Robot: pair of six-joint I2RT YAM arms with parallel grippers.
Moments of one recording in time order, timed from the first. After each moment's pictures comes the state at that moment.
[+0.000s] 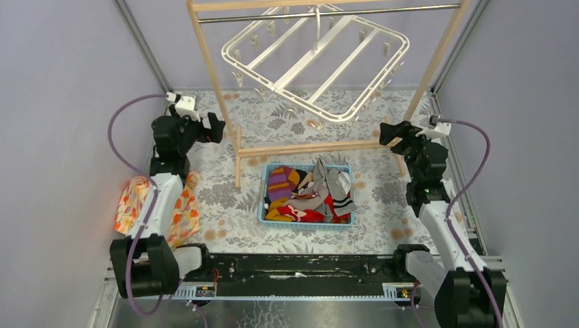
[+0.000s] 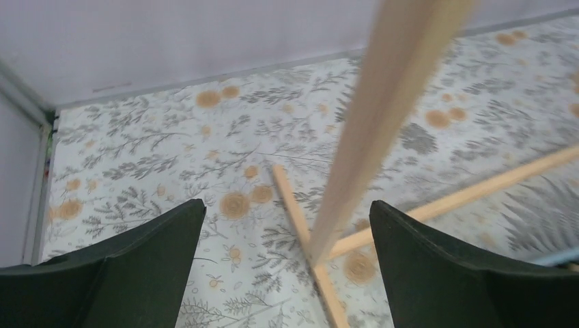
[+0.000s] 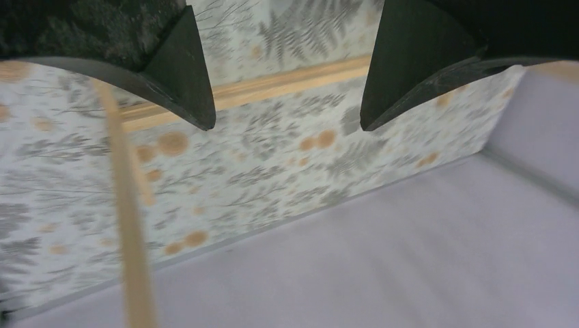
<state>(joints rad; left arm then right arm) 0.11 1.20 0.77 0.28 0.37 0.02 0.01 1.00 0.59 0.38 -0.01 0.45</state>
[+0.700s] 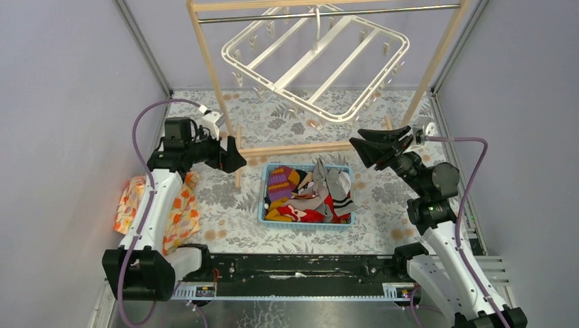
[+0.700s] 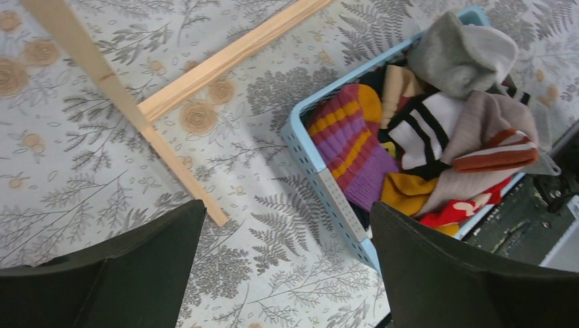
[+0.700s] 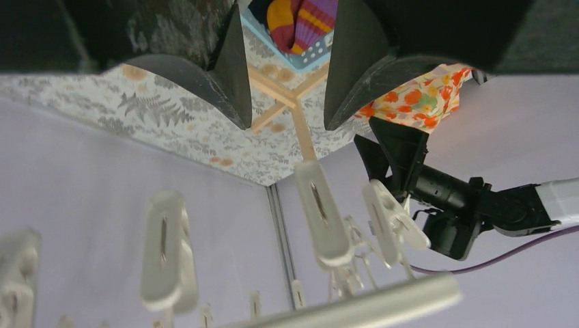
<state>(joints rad) 0.02 1.14 1.01 -0.60 0.69 0.16 0.22 0.70 0.58 0.51 -0.57 0.45</state>
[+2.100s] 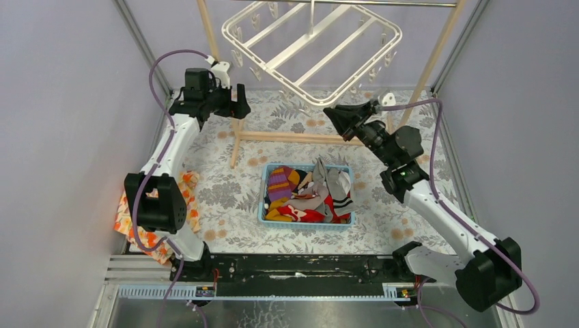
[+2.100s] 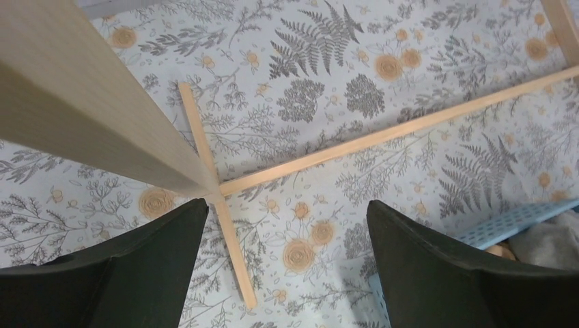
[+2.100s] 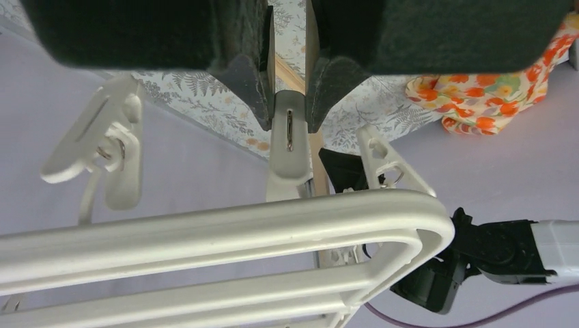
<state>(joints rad) -0.05 1.65 1.49 -0.43 0.39 0.04 0.46 1.08 0.84 0.57 -0.35 0.17</state>
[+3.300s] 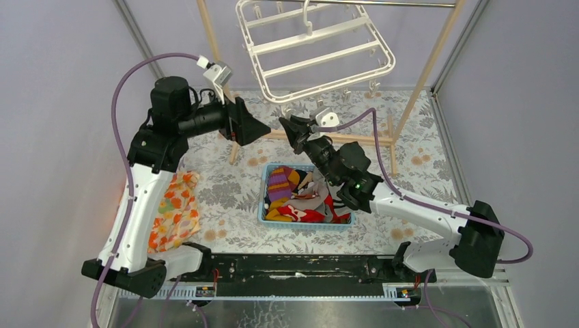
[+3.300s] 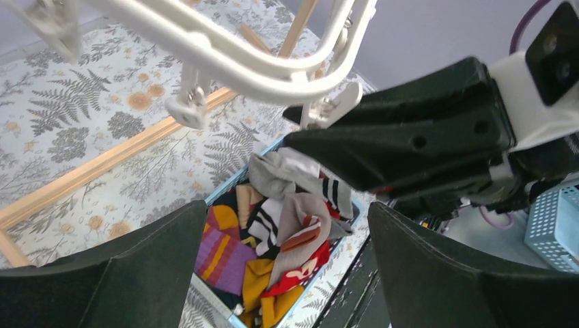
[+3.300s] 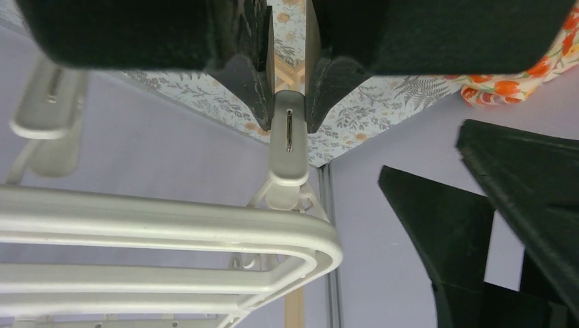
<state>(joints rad) -0.26 1.17 1.57 -0.71 0.72 -0.16 0.98 1.31 0.97 0.67 0.28 -0.11</state>
